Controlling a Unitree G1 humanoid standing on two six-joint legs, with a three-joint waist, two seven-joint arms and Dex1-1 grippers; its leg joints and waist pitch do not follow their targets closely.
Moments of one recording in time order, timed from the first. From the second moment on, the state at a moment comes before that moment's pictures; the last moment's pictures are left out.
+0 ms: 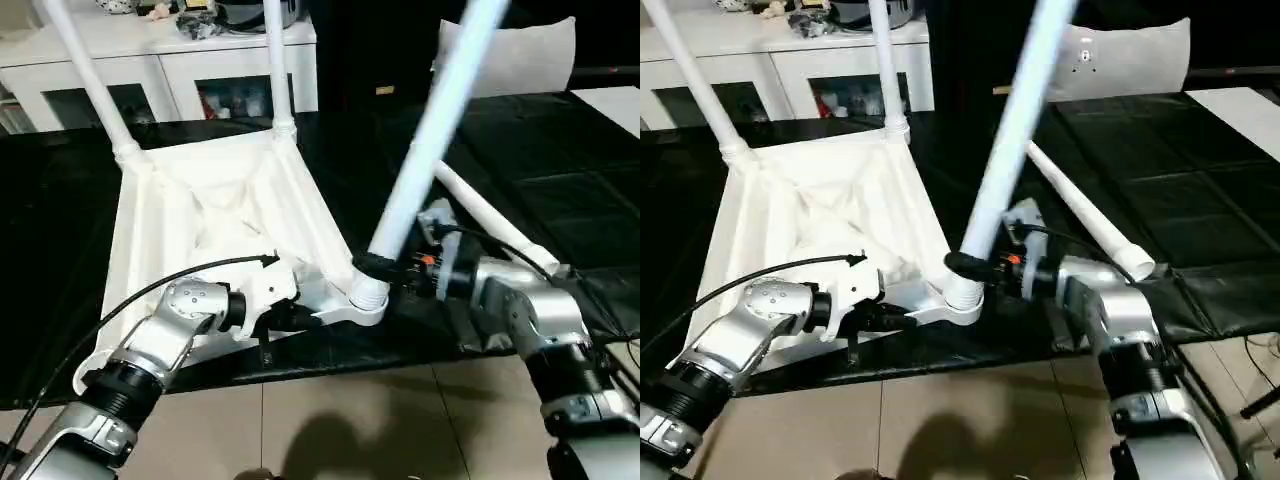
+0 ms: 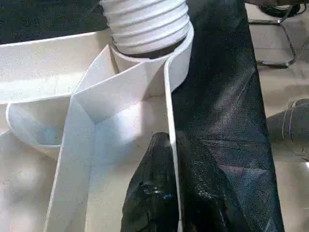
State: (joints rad) left arm -0.45 0.42 -0.39 0.41 -0.07 0.10 -1.06; right arm -0.48 -0.32 0.03 0.45 0.40 0.43 1.01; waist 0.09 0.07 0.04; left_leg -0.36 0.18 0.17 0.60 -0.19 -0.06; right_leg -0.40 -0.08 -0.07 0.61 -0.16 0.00
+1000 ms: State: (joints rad) left arm -0.54 0.41 -0.39 0.57 -0.03 0.02 -1.11; right arm -0.53 -0.38 0.24 0.42 0.17 0.21 1.06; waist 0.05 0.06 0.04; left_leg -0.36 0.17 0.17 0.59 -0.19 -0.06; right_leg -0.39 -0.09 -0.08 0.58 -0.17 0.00
